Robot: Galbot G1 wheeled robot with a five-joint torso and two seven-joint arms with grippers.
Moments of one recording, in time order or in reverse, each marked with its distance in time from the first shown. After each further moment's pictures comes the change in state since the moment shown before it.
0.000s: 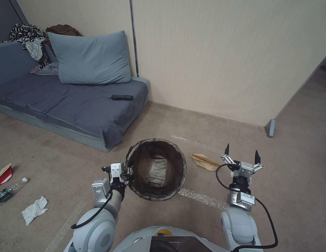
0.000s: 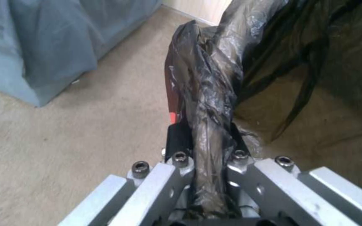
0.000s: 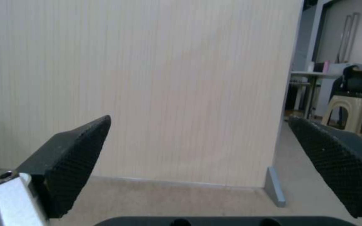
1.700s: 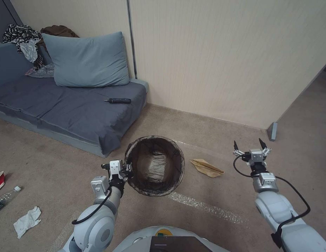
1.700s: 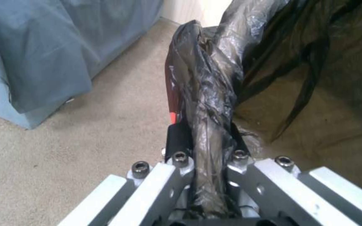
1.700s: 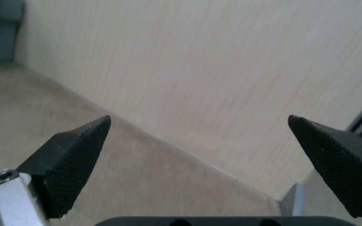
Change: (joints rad) left arm -0.033 0.022 -0.006 0.031 -0.020 -0.040 0.009; right arm 0.085 -0.684 -0.049 -0.218 0.360 -0.146 -0.027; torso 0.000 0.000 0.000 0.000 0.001
